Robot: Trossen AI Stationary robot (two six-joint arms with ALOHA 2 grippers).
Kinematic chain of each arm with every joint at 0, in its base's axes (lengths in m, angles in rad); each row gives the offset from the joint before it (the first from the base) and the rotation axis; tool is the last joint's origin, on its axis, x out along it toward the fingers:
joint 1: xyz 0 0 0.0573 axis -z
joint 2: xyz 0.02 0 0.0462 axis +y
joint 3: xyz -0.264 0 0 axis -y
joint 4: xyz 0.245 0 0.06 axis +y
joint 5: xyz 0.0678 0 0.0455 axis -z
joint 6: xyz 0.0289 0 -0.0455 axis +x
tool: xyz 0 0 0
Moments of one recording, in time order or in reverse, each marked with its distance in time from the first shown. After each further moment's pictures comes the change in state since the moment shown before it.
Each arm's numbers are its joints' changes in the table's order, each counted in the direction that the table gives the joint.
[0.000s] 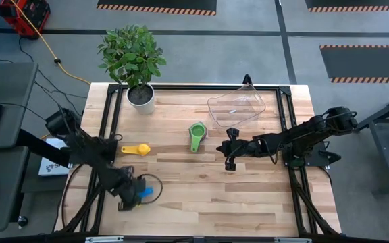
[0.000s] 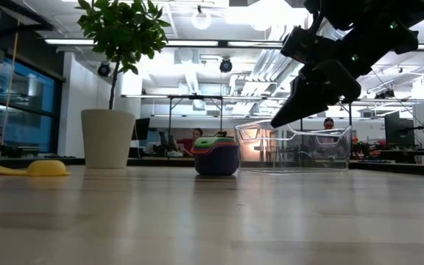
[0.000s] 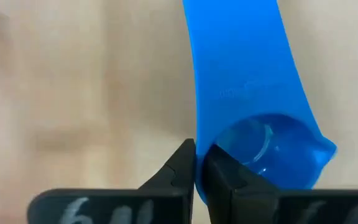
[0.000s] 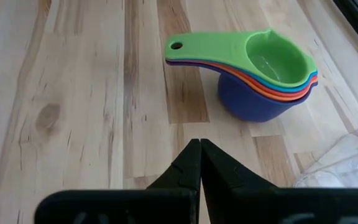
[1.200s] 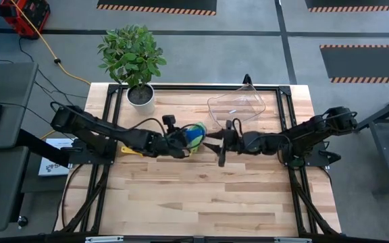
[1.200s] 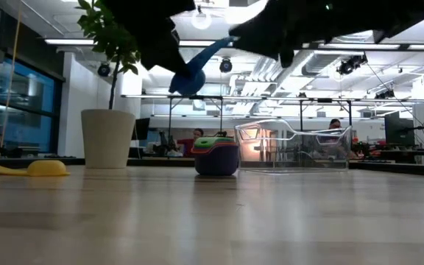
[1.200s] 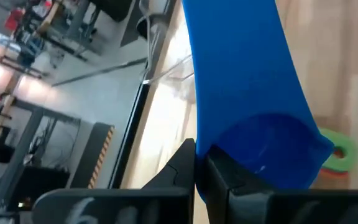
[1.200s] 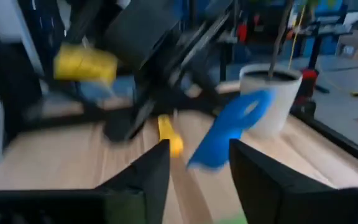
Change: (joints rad) left arm -0.609 0.020 0.290 -0.395 -0.880 1.037; right arm 0.007 0.000 0.000 -0.630 0.023 0.045
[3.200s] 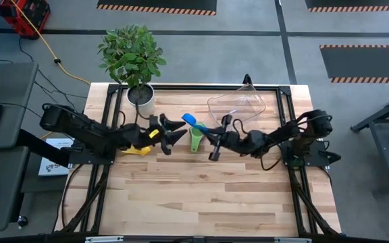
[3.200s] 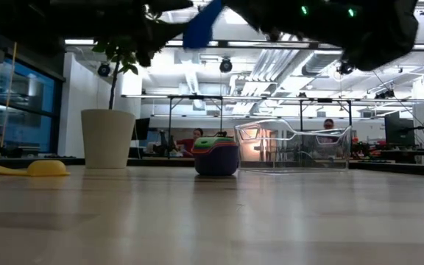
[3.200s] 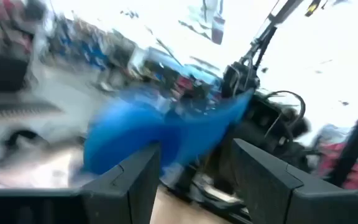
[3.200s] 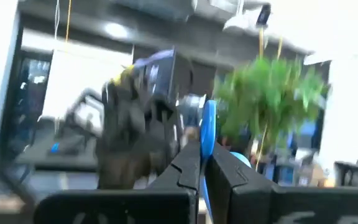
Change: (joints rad) left arm -0.116 -0.153 -0.609 -1.531 0.494 -0.482; right arm 0.037 0.299 0.025 -0.832 -0.017 -0.437
